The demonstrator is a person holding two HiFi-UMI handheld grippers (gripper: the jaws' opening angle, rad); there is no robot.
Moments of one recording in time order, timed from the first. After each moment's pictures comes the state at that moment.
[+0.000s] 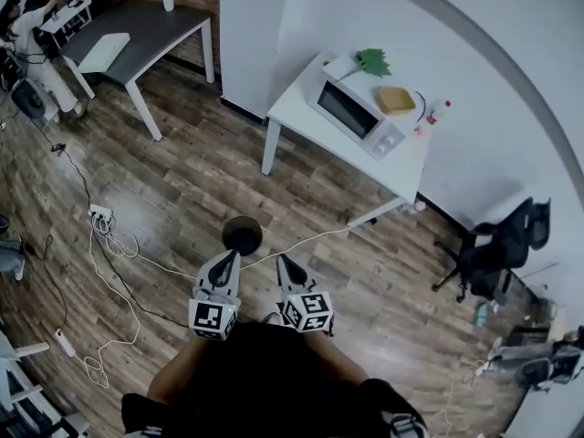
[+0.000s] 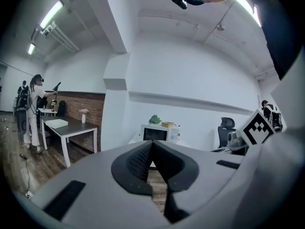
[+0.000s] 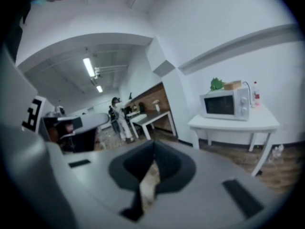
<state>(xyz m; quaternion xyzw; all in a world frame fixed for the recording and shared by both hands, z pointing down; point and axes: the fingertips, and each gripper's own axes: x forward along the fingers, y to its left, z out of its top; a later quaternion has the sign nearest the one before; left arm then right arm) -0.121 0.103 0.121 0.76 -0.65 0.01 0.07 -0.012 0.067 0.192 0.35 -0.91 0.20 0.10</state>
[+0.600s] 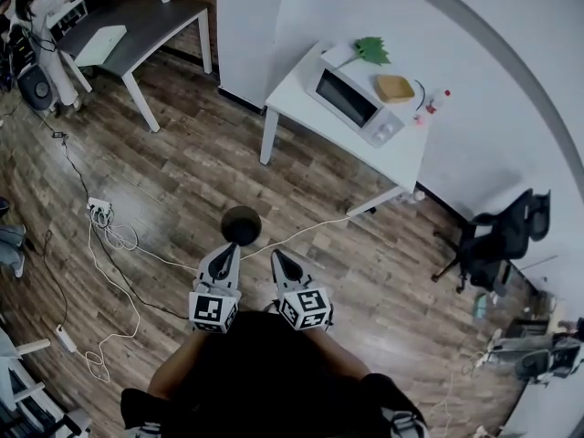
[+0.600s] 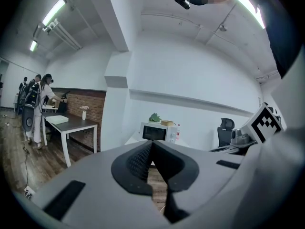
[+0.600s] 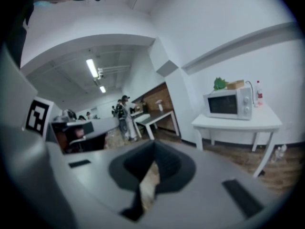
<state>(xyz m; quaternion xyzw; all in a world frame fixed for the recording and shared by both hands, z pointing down) -0.114 0.111 0.136 0.75 -0.65 0.01 0.09 -0.018 0.090 0.188 0.33 -0.92 0.19 0.09</state>
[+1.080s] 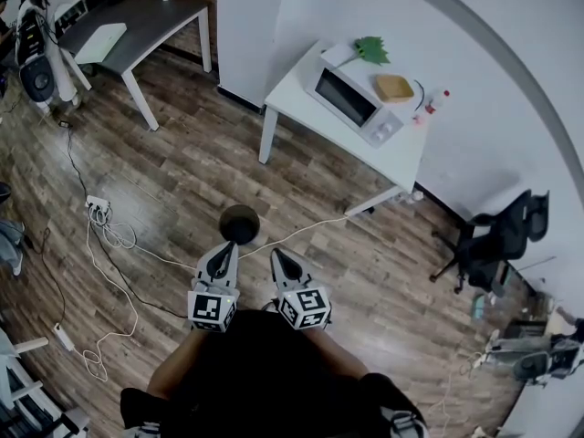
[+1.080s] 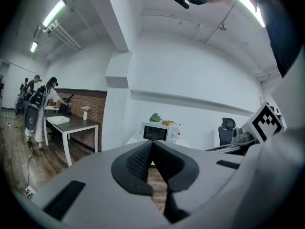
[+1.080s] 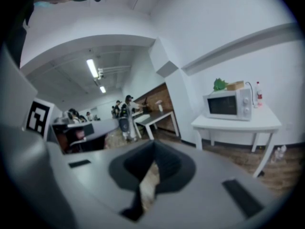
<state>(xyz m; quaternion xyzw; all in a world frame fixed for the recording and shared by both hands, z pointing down) -0.116 0.109 0.134 0.75 -0.66 0.01 0.09 -0.017 0.087 0.186 0.33 -0.92 0.19 0.09</state>
